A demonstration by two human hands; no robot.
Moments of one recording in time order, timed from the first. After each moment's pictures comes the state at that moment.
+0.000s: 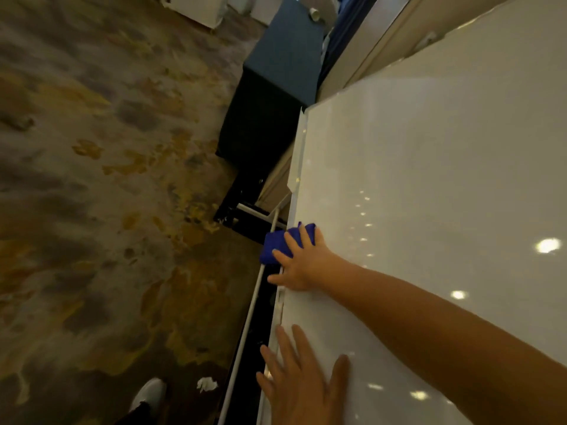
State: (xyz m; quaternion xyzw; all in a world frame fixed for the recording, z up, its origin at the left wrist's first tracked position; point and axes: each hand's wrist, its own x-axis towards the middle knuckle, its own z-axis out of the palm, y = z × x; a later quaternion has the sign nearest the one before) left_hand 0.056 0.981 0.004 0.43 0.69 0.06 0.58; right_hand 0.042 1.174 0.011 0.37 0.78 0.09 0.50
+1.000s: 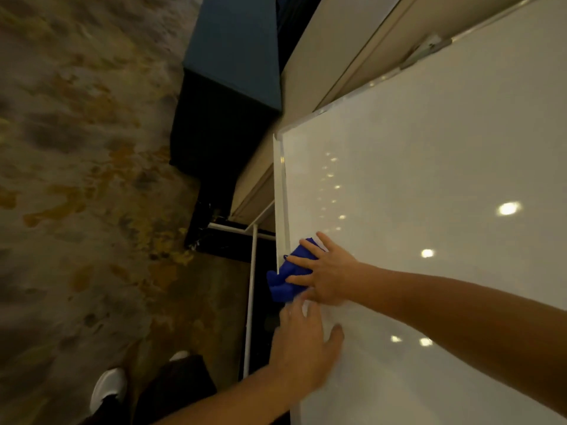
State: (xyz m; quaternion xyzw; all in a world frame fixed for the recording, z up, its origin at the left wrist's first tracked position) left_hand -0.068 1.275 0.004 0.61 0.55 0.20 0.54; right_hand 0.011 1.405 0.062 0.27 0.77 0.08 0.57
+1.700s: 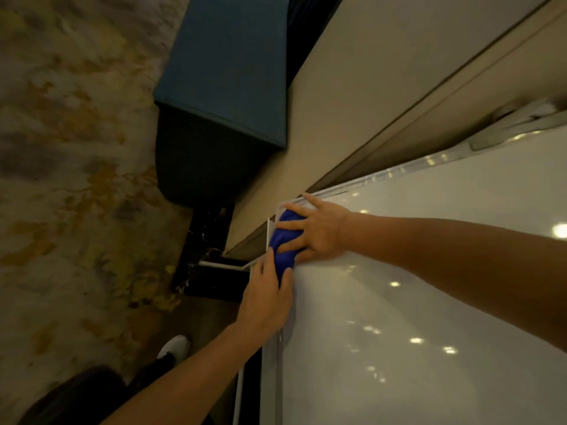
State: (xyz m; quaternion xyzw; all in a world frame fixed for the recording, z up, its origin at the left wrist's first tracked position) left_hand -0.094 1.644 -0.054 0.46 0.59 0.36 0.55; right_hand -0.001 1.796 0.048 0.16 0.83 0.08 0.53
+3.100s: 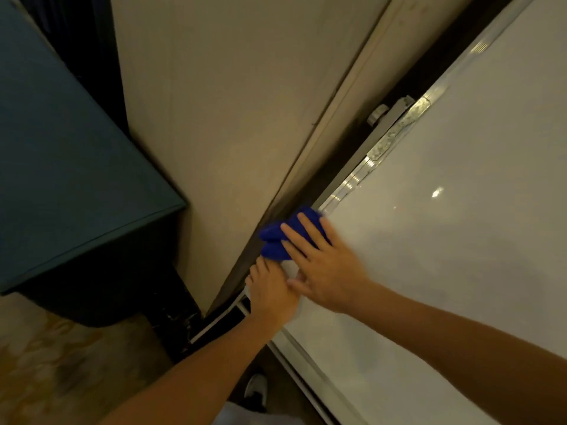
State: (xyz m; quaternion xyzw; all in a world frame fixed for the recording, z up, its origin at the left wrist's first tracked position) left_hand -0.084 1.815 -0.035 0.78 0.43 0.18 0.43; right_hand -0.003 1.766 0.089 0.68 0.65 0.10 0.31
